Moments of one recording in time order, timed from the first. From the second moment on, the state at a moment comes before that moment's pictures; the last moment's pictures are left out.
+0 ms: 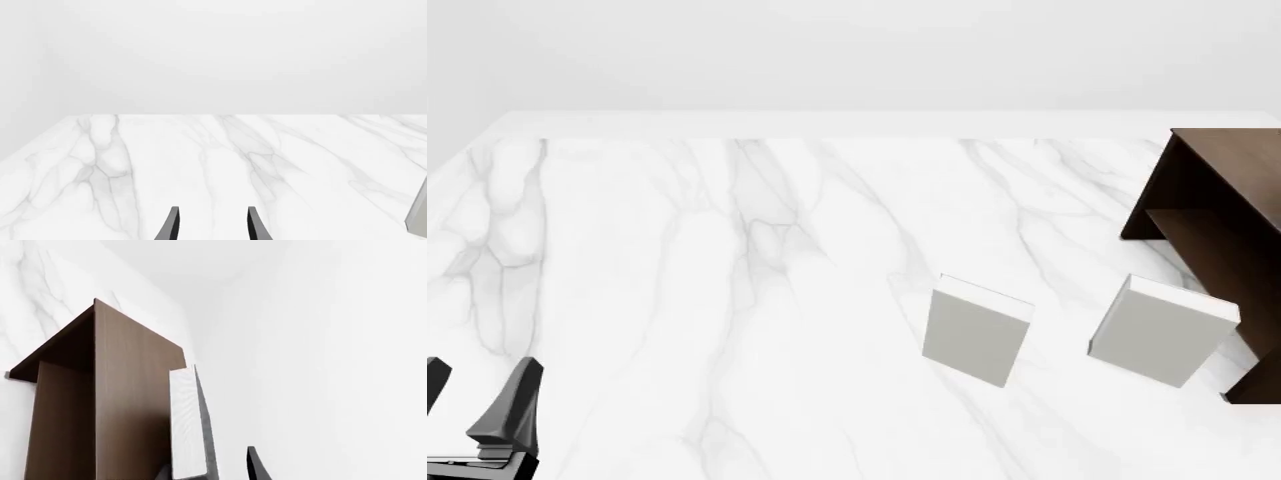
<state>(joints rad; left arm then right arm) 0.00 0.00 0.00 0.00 0.00 -0.59 1.47 -0.87 -0.43 -0.98</state>
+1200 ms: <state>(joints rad) 0.00 0.00 0.00 0.00 0.00 -0.53 1.23 -0.61 -0.40 -0.79</state>
